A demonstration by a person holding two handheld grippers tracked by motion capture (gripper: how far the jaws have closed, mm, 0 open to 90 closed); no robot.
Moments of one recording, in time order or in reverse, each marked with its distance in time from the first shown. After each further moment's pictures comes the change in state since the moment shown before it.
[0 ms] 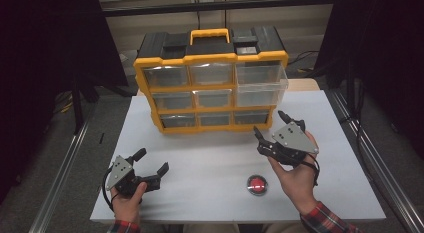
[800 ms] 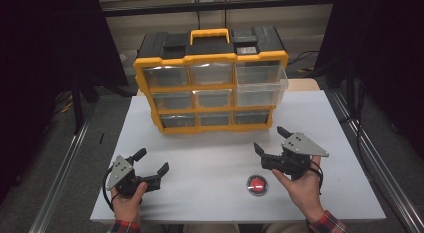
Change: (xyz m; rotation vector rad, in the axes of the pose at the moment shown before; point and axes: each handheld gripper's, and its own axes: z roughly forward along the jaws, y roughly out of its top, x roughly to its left) left arm 0.000 0.000 0.000 0.010 0.003 0.011; right arm -0.004 -0.044 -0.002 0.052 0.189 0.202
